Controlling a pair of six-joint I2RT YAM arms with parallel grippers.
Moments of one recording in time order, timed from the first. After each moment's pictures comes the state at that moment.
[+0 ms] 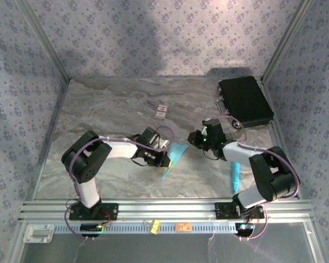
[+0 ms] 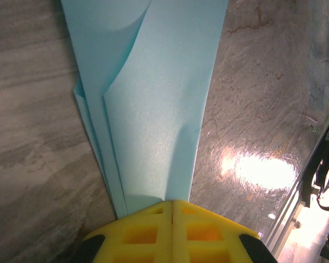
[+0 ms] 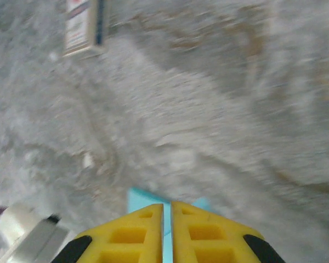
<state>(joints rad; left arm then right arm) -0.75 1.80 0.84 -0.11 0.64 -0.54 0.43 1.48 0.59 0.17 -0.30 0.83</state>
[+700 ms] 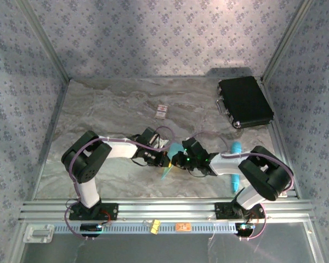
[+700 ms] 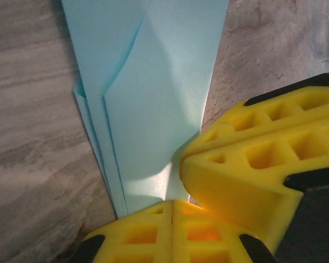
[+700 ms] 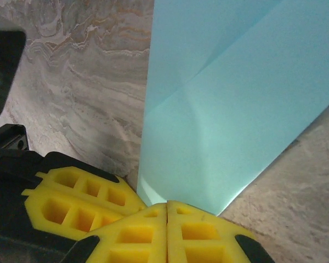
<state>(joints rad) -0.75 1.80 0.83 -0.11 0.64 -0.54 0.78 1.54 0.50 0.24 -0.23 1.01</state>
